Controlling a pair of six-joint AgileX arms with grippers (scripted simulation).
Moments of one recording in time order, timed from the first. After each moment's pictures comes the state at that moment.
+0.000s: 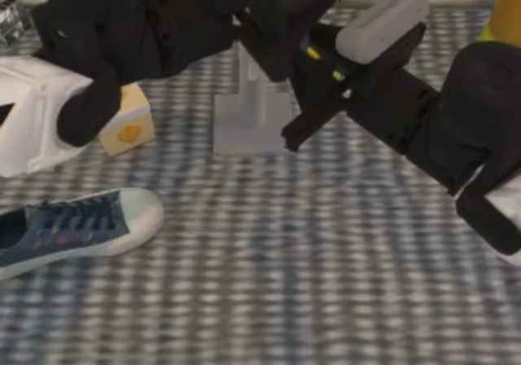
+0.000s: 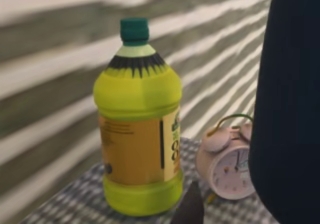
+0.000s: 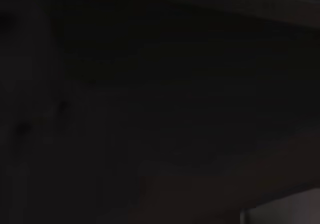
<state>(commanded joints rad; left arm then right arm) -0.51 1.60 1.00 0.58 0.61 0.00 0.63 1.62 0.76 0.94 -0.15 0.03</state>
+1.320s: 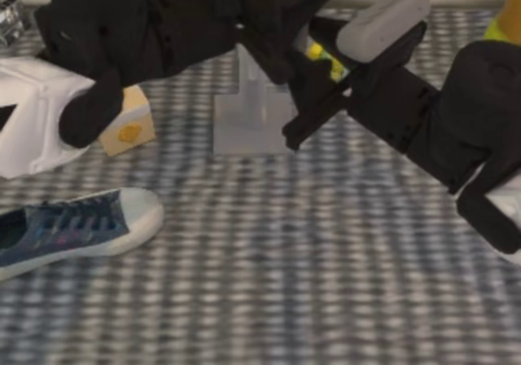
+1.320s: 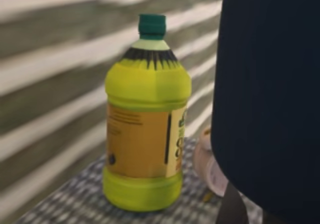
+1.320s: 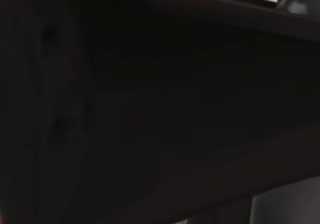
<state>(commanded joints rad) -0.51 1.60 1.00 0.58 0.61 0.00 0.63 1.62 0.76 0.94 -0.15 0.03</state>
